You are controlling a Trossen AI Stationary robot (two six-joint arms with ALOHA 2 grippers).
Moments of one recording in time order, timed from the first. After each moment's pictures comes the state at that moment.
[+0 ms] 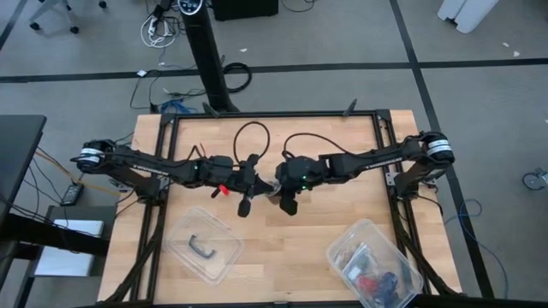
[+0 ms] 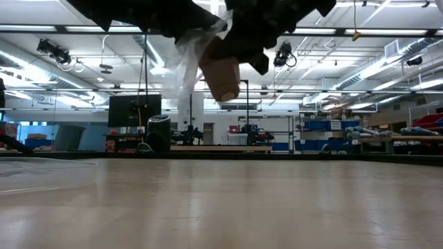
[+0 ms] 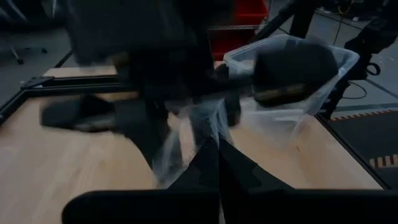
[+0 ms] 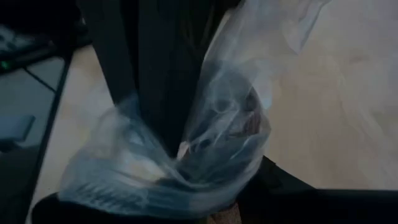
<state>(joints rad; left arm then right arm) -0.06 1.36 0.78 0.35 0.08 0.00 0.07 1.64 1.19 -0.16 0.01 0.32</state>
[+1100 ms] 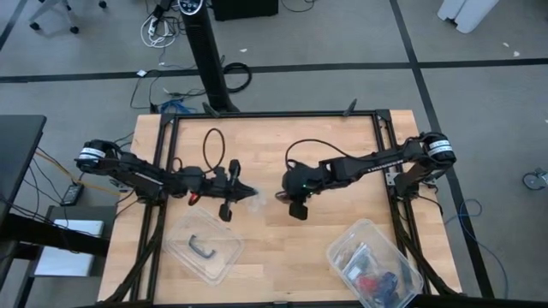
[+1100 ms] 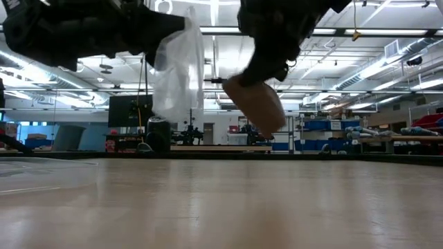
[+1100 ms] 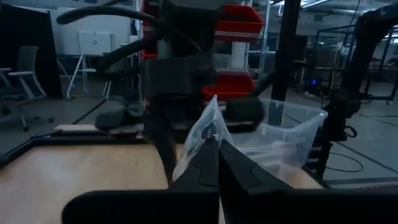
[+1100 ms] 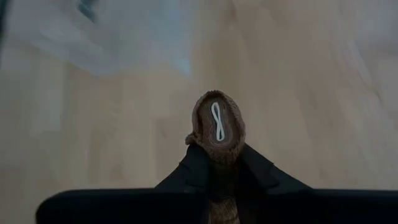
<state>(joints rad) -0.10 1.36 0.34 1.16 0.03 -0.06 0.11 1.63 1.17 -0.39 0.06 0.27</state>
